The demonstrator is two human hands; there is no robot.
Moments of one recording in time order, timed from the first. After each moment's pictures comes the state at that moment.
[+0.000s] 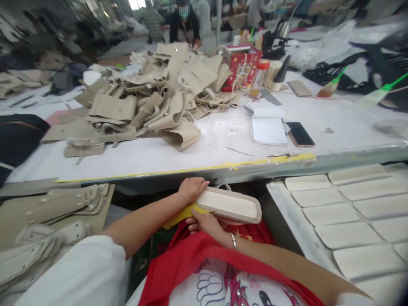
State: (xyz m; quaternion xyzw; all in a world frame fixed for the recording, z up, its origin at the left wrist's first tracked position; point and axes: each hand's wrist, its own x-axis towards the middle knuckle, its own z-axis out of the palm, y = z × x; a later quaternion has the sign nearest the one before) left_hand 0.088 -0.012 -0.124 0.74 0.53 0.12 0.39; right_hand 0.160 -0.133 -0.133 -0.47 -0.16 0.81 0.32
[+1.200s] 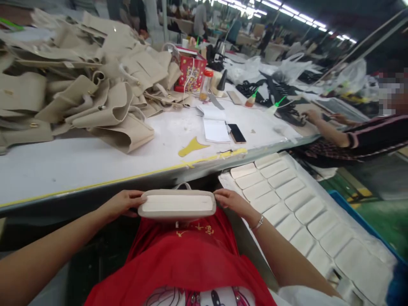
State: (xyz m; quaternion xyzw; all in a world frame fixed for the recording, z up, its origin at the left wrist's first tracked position) left_hand 0.017 -0.002 -0.109 0.51 0.52 0.00 0.68; right_hand 0.374 -0.163 -0.107 -0.69 -0.38 0.52 0.34
